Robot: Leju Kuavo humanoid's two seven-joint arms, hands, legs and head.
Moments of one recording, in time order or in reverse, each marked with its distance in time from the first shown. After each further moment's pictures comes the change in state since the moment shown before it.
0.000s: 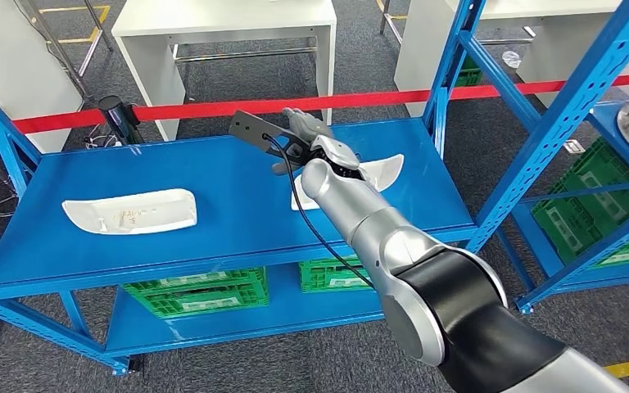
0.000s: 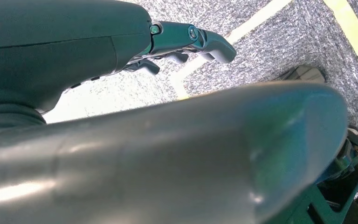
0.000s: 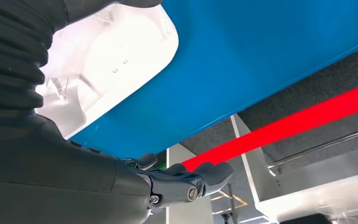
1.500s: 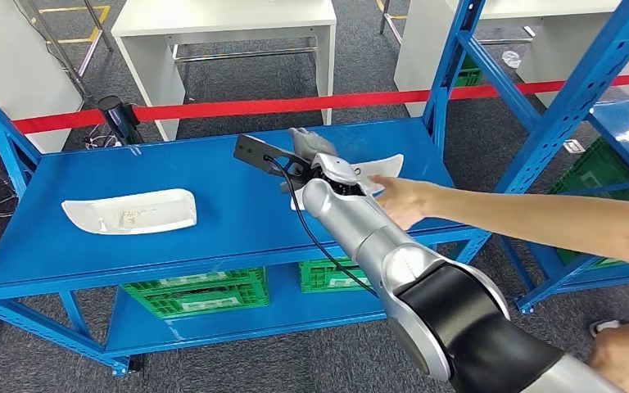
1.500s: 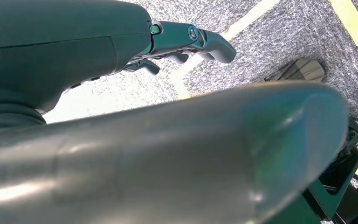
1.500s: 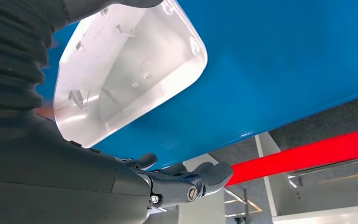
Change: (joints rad) left arm -0.008 -0.022 0.000 0.001 -0.021 0.000 0.018; right arm 0.085 -0.036 0.161 -0.084 -0.065 0.022 0.111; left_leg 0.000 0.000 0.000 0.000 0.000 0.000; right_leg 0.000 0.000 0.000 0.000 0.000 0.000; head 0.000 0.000
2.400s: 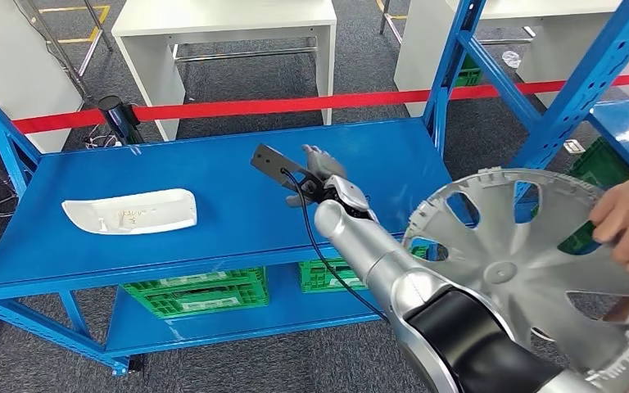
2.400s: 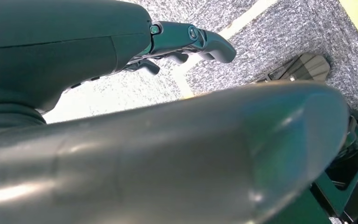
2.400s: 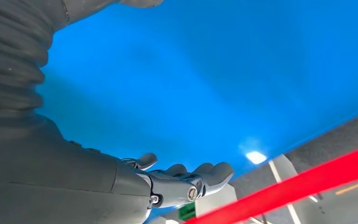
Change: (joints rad) left arm 0.008 -0.005 0.000 0.001 0.003 0.000 0.006; right arm 0.146 -0.051 0.034 -0.116 -0.177 -0.106 0.023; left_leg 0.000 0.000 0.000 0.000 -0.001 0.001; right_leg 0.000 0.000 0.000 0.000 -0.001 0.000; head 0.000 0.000
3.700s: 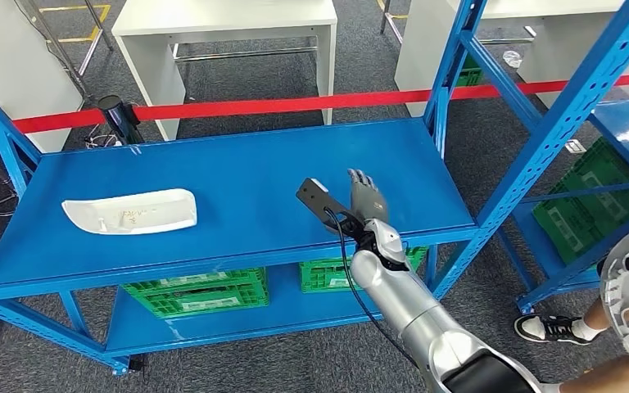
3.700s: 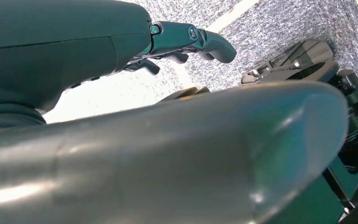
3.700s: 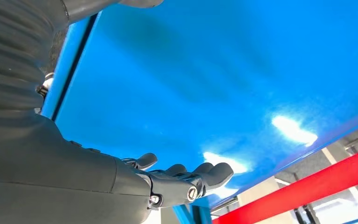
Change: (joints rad) left arm 0.032 -0.013 0.016 0.002 0.024 0.000 -0.024; right arm 0.345 -0.123 -0.045 -0.366 0.089 -0.152 0.019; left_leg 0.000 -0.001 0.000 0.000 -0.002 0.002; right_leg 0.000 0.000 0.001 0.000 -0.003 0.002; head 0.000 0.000
